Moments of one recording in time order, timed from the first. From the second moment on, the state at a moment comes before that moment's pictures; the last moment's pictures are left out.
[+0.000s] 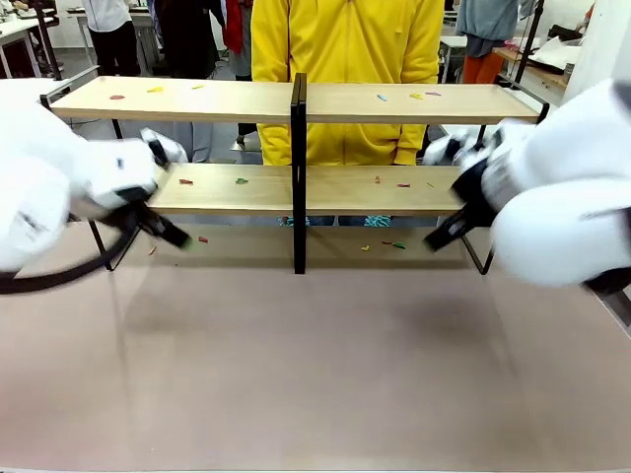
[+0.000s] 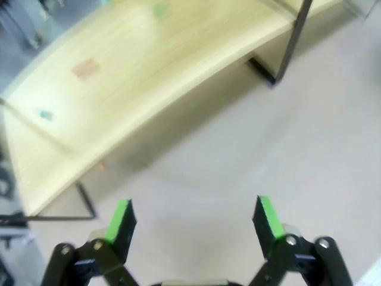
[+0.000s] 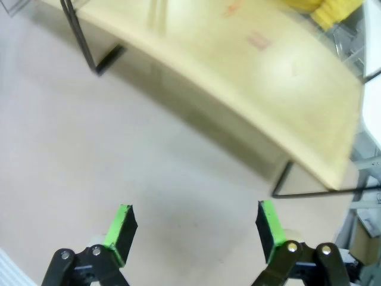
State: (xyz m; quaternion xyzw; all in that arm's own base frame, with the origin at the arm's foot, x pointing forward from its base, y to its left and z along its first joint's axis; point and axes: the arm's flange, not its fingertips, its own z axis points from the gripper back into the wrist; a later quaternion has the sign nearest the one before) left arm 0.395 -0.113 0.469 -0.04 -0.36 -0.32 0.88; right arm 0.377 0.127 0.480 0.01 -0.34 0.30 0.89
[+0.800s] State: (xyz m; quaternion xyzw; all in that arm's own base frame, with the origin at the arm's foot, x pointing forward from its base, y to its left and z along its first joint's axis) left arm 0.315 -0.017 0.606 -0.13 -0.45 -0.41 0.79; right arm 0.296 0.056 0.607 0.07 -0.41 0.27 0.87
